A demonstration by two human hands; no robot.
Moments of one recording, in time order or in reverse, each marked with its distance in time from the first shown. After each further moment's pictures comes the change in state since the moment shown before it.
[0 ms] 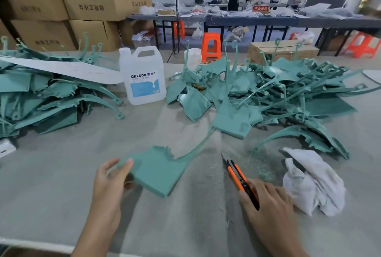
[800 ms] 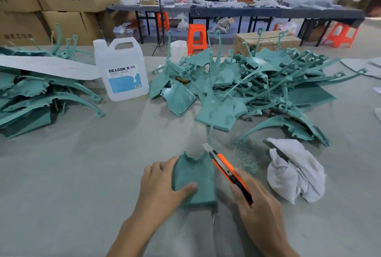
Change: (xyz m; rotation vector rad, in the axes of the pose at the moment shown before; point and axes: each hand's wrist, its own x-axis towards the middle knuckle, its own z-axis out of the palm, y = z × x) left_hand -0.029 -0.055 0.082 1.192 -0.469 0.579; right_hand -0.012 0.006 -0.006 0.373 0.104 -0.031
